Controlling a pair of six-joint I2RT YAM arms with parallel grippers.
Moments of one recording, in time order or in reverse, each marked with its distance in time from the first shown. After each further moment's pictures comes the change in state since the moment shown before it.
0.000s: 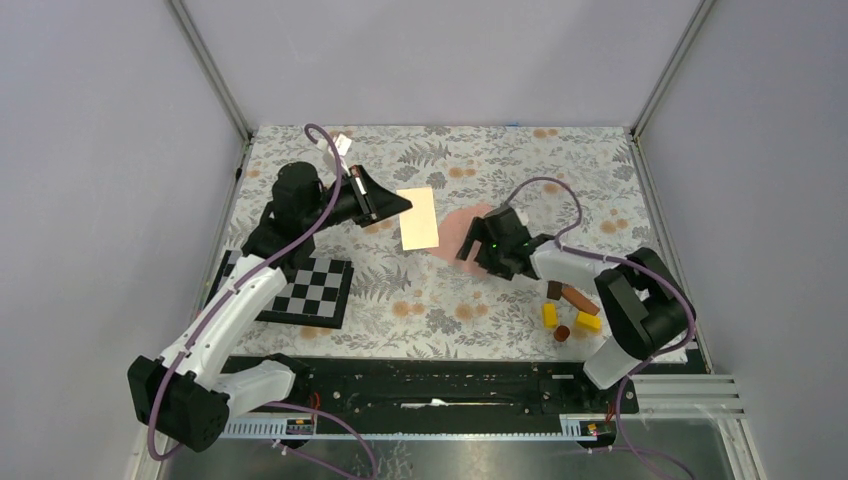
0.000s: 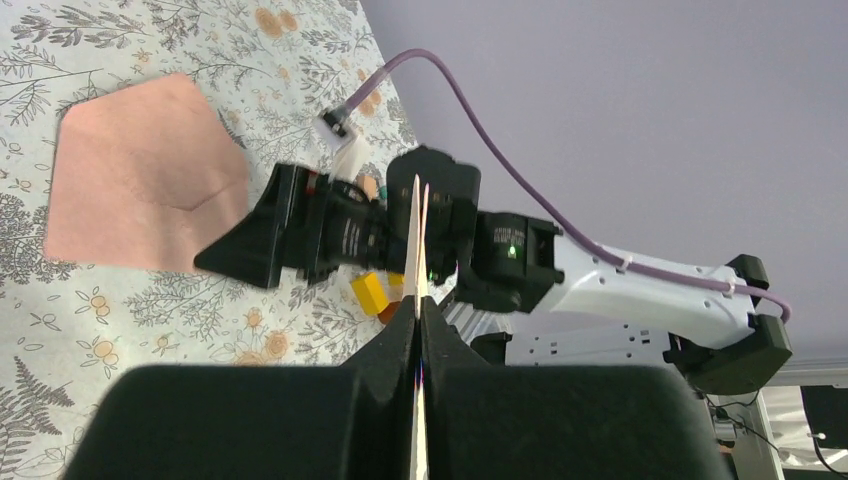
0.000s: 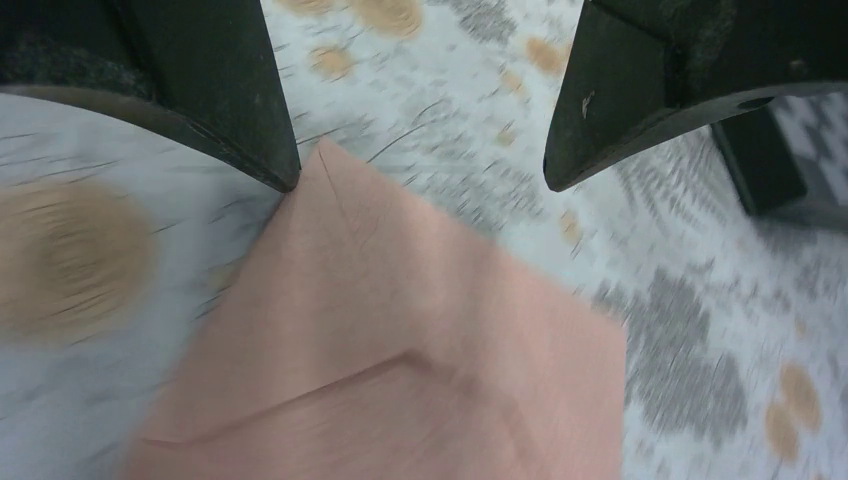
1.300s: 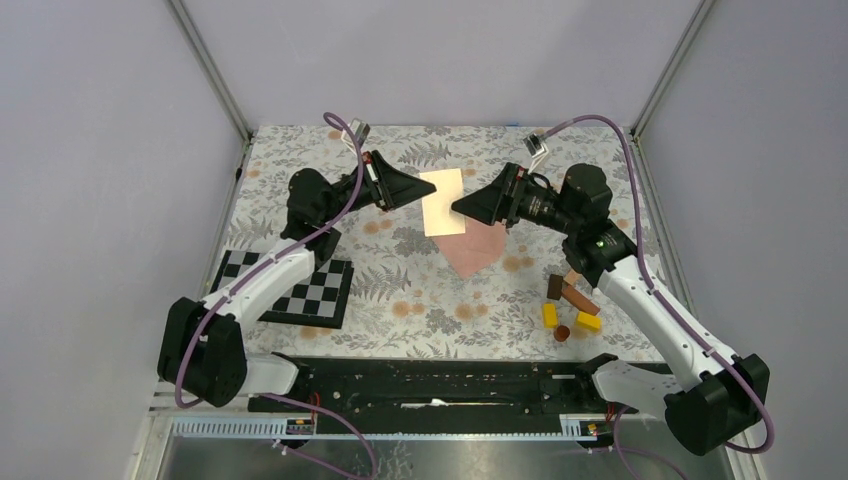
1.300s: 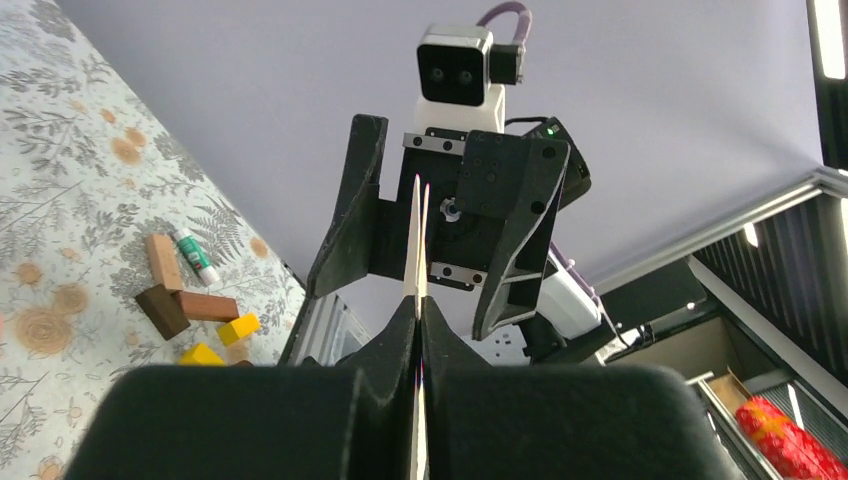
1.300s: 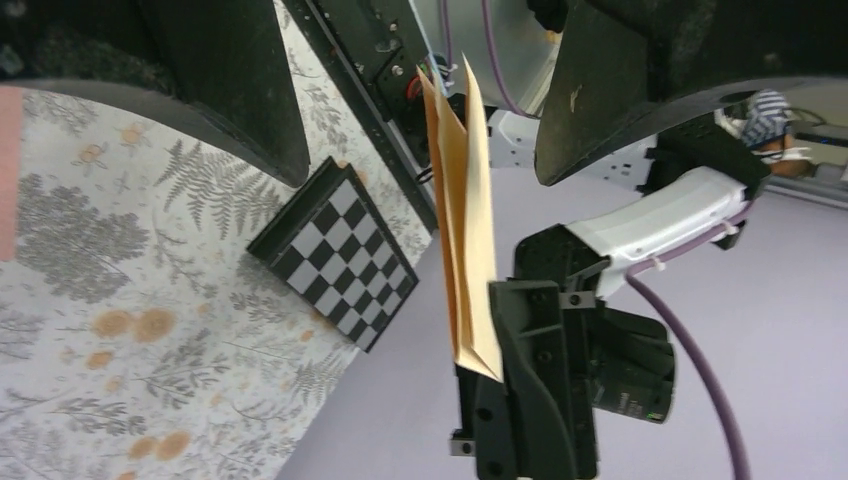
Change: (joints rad) left arm -0.004 0.216 -0.120 0.864 0.234 -0.449; right arm -0.073 -0.505 0.168 0.157 -0.664 -0.038
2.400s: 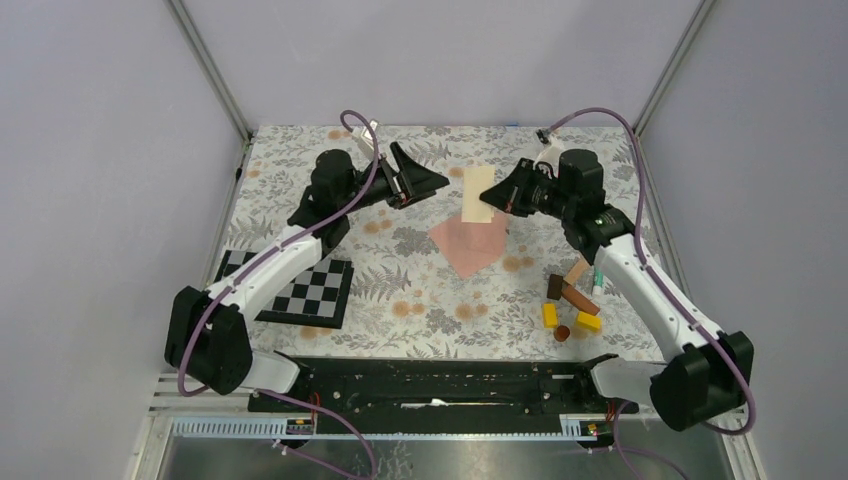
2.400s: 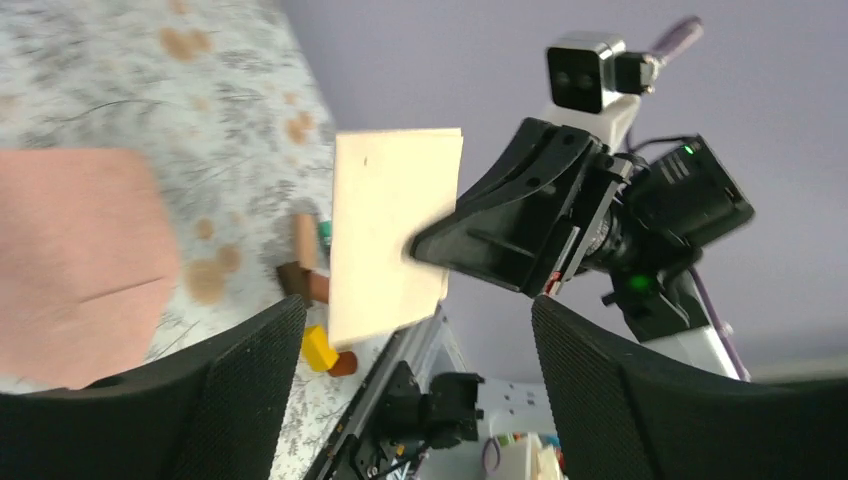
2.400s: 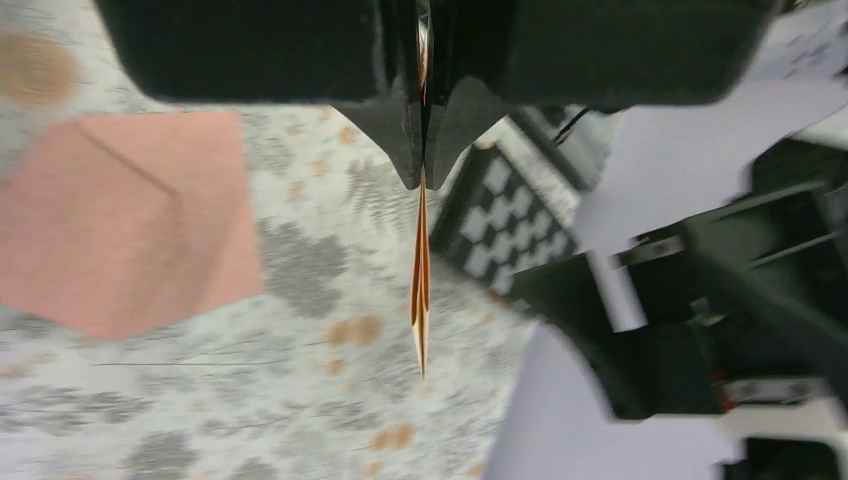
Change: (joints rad) left arm -0.055 0.072 0.122 -0.378 -0.148 0.240; right arm -0.084 0.090 0.079 -0.222 0.134 -0.164
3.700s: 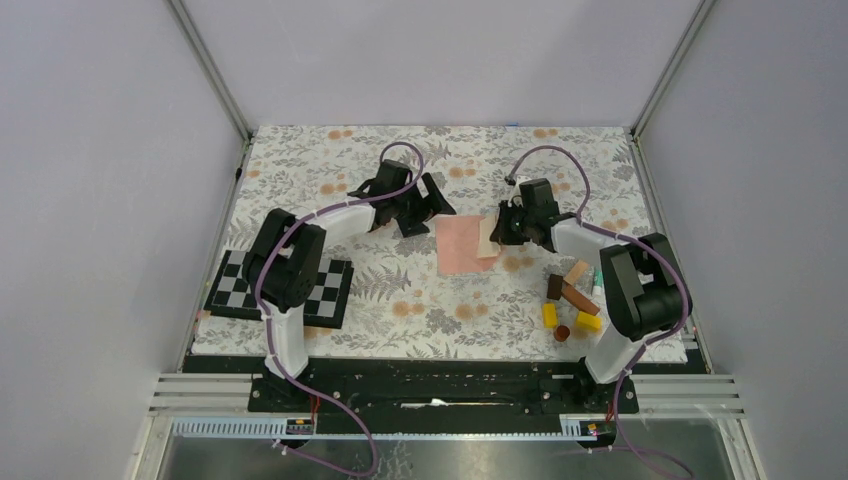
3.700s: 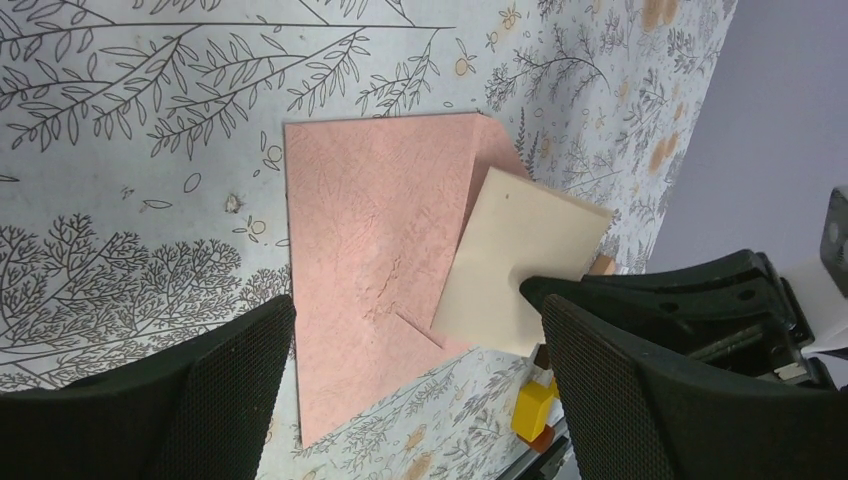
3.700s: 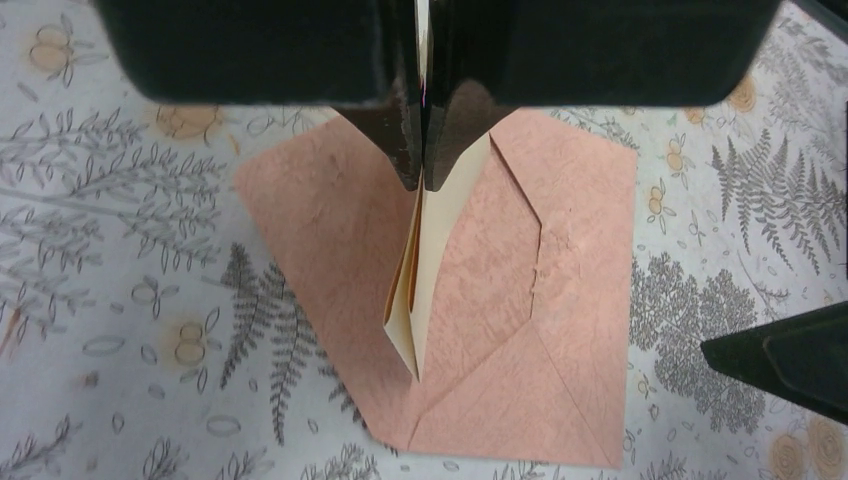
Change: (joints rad) left arm -0.025 0.560 0.252 -0.452 -0.341 0.125; right arm -0.054 0.512 -0.126 0.127 0.244 -0.380
